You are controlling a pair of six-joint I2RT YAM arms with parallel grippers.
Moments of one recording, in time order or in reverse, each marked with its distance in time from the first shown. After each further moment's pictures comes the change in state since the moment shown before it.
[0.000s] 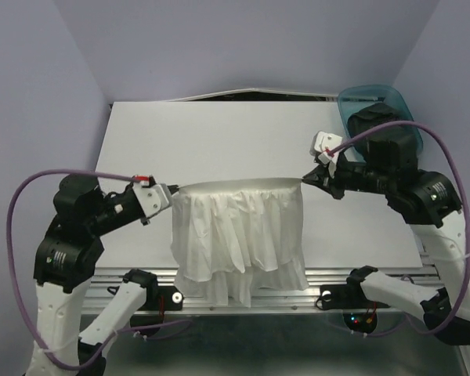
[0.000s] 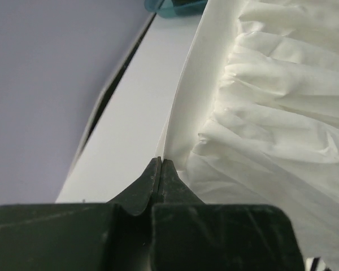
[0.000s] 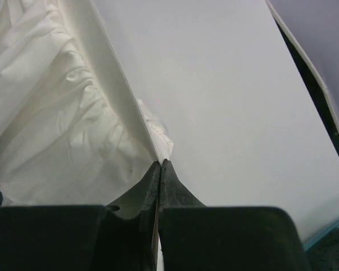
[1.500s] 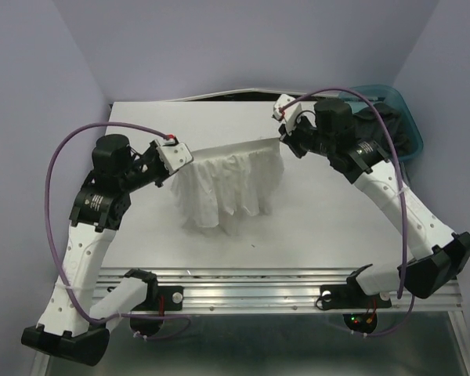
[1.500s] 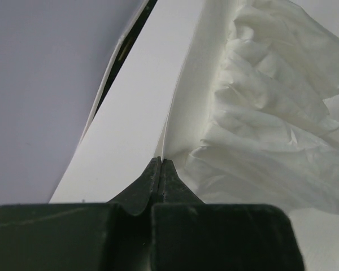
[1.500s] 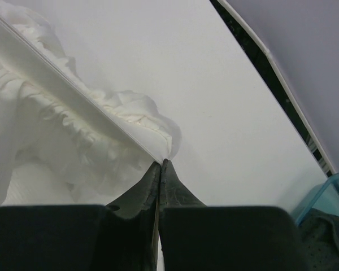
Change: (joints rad) left arm 0.023 0.228 -0.154 0.272 -0.181 0.063; right arm 0.001 0.298 -0.169 0.528 0.309 0.061
